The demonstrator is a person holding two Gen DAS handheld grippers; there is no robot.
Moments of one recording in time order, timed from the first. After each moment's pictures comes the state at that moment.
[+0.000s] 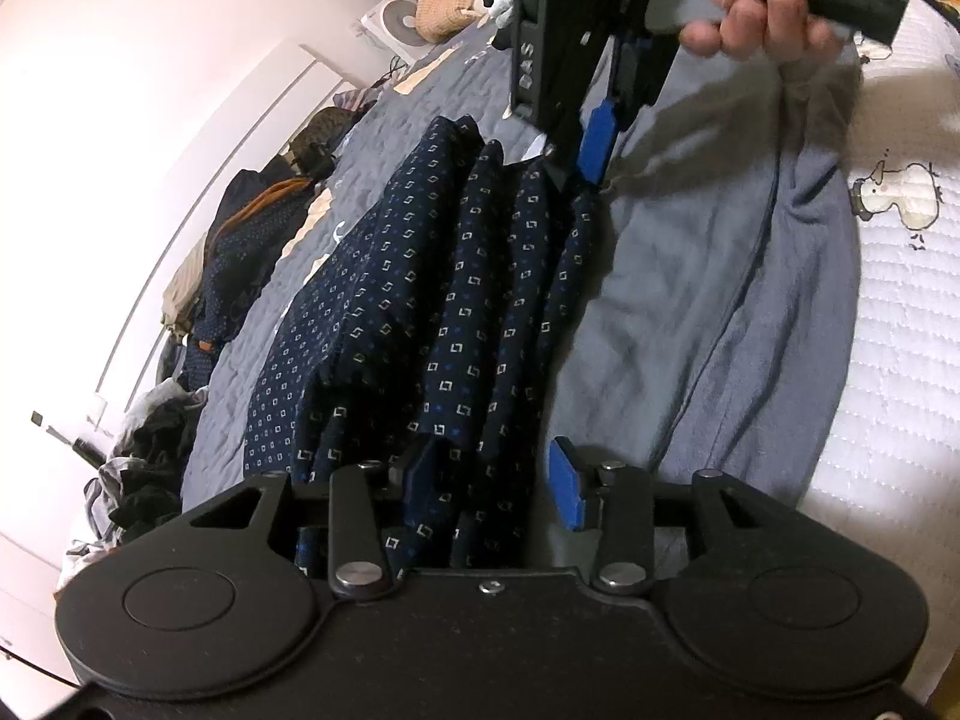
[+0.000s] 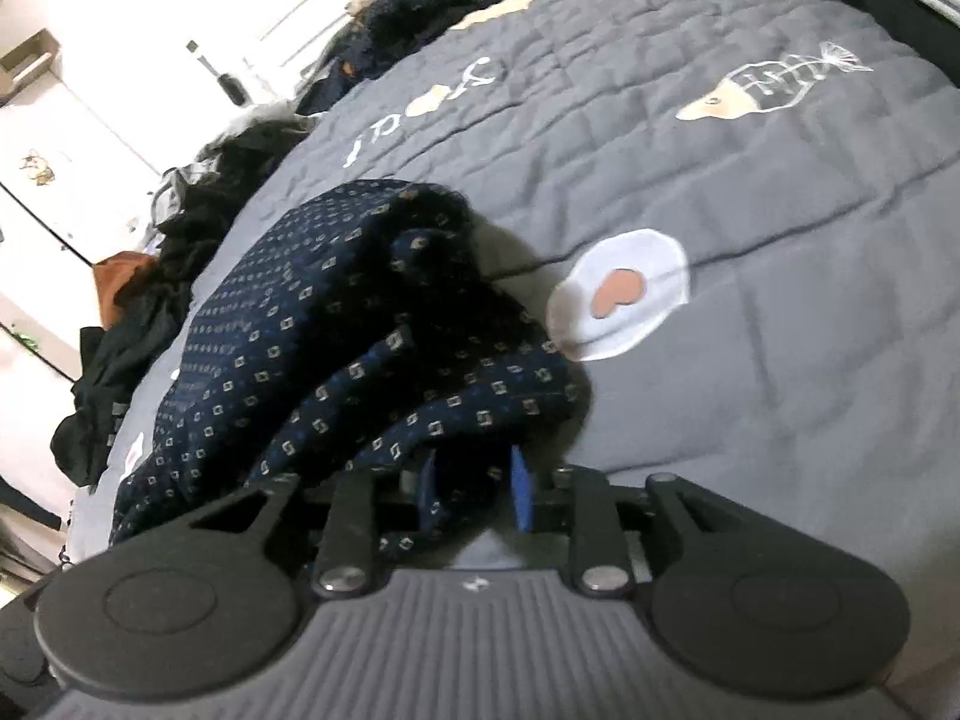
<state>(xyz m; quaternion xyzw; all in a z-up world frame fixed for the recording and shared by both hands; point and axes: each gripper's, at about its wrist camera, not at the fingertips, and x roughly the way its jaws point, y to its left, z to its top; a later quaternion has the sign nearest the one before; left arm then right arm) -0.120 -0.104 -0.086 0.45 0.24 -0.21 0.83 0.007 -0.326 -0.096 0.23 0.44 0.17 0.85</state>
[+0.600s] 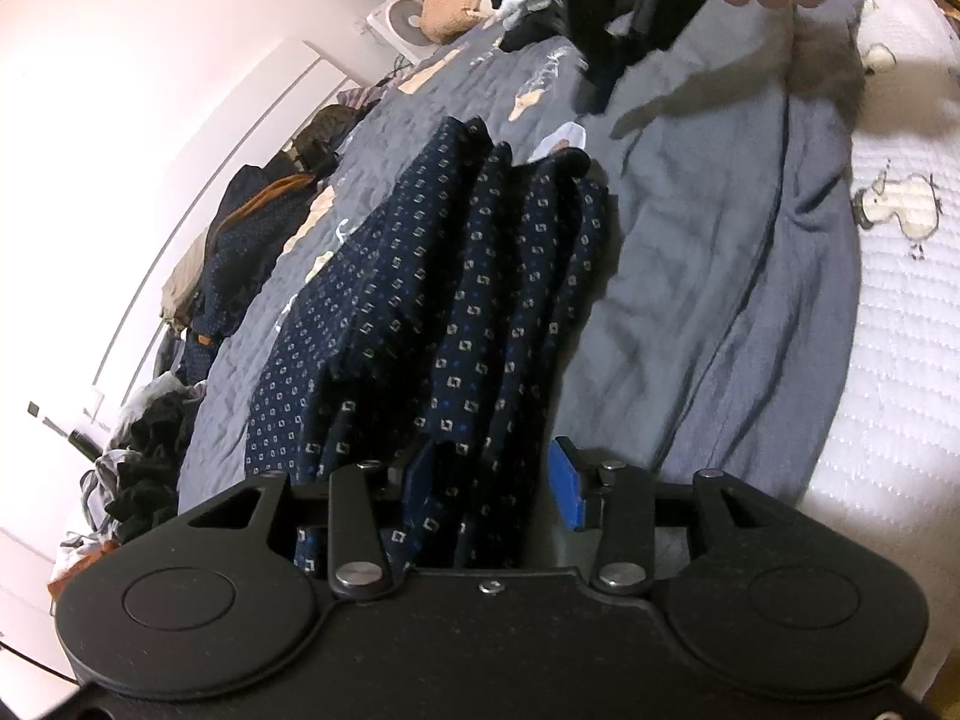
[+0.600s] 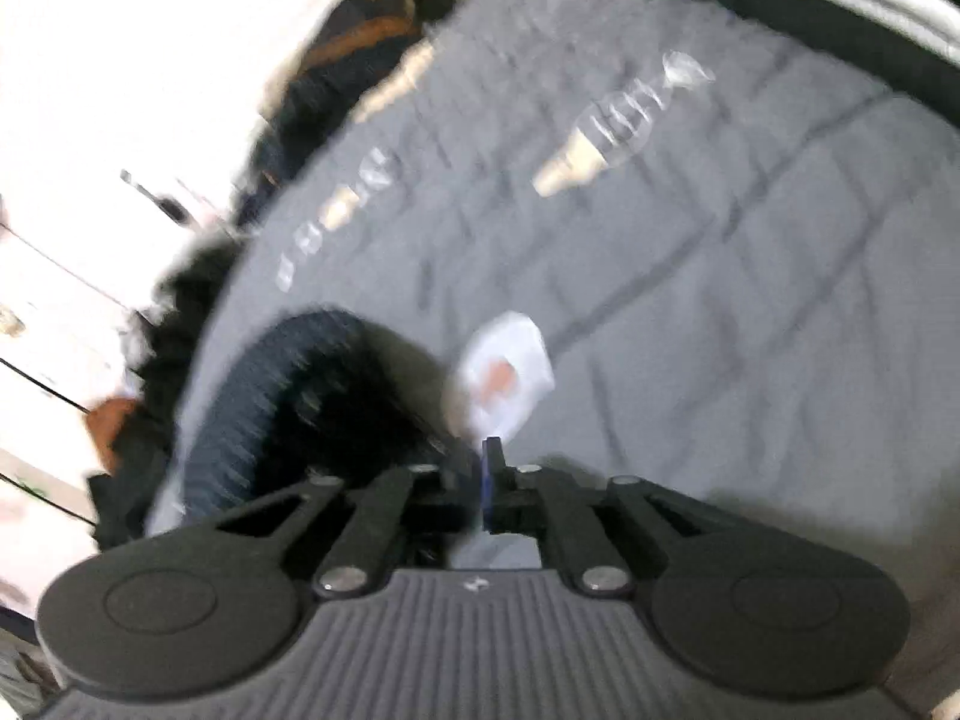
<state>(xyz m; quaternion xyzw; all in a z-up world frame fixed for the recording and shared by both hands) -0.120 -0.102 -0.079 0.44 0.24 -0.21 0.84 -0.001 -0.392 -0.078 0.35 0.40 0.09 0.84</state>
